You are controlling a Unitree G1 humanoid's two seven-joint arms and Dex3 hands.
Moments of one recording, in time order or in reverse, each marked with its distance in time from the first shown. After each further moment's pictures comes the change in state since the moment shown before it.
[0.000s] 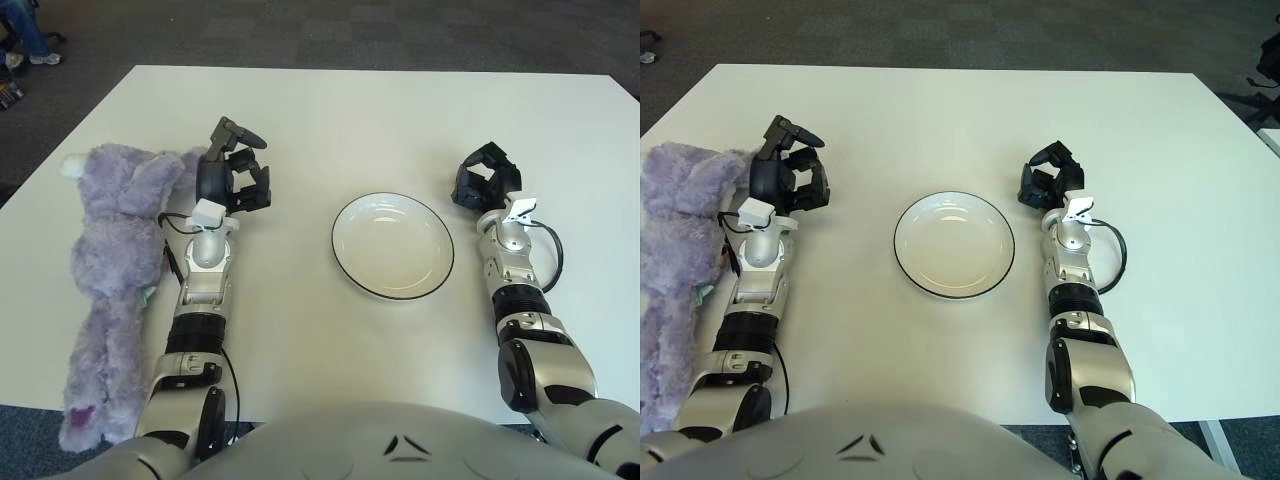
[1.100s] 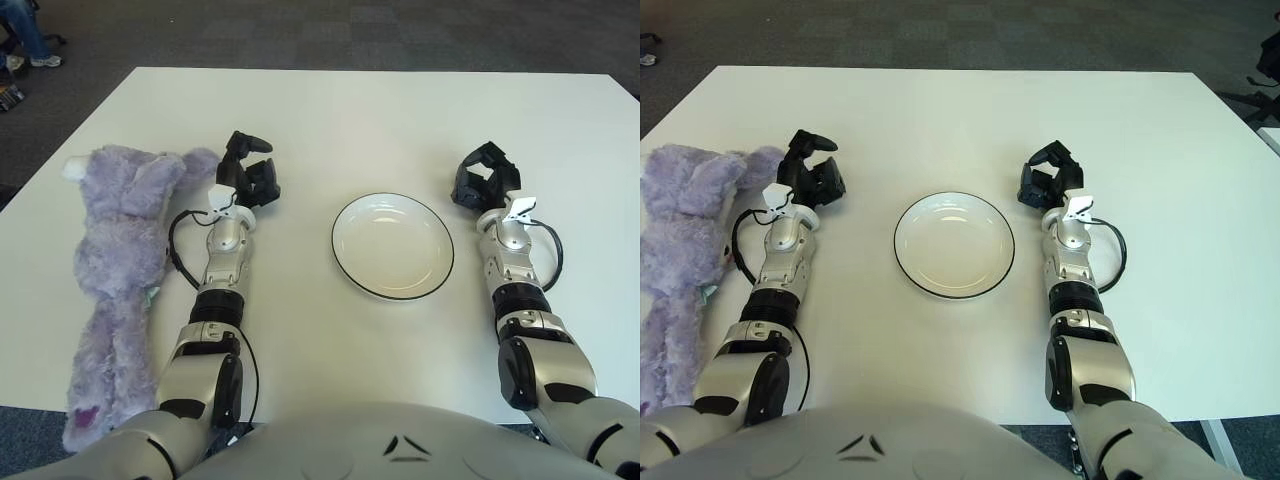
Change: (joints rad) left arm -0.163 -0.085 0.033 0.376 -0.181 0.100 -0.035; right arm -0.011 -0.005 -0.002 0.016 0.000 0.002 0.016
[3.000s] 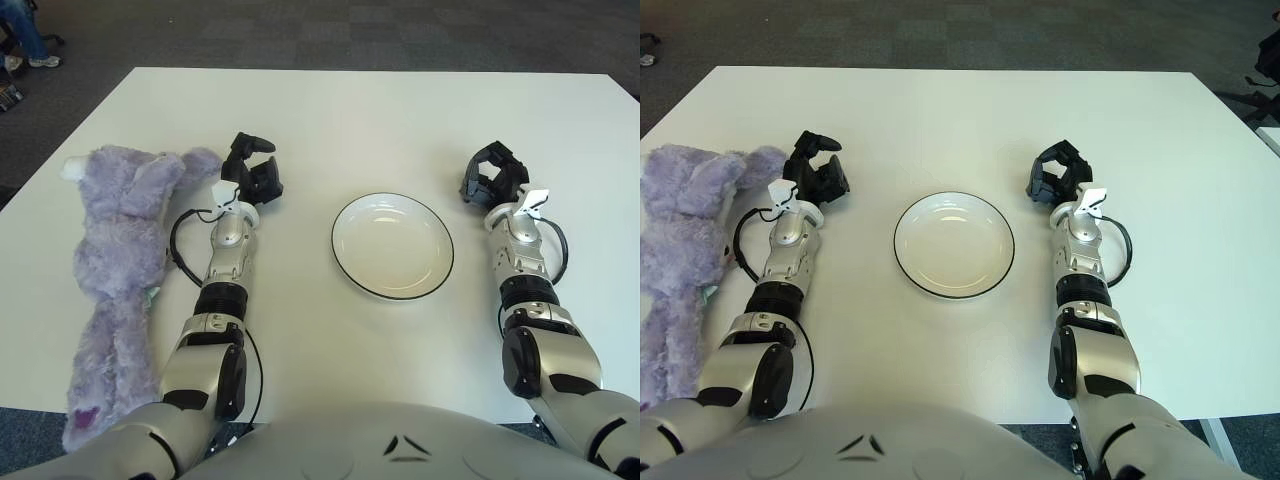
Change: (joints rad) left arm -0.041 -0.012 0.020 0.057 -0.032 0.073 -0.010; right arm -0.049 -0.025 -0.056 0.036 0.056 0.129 0.089
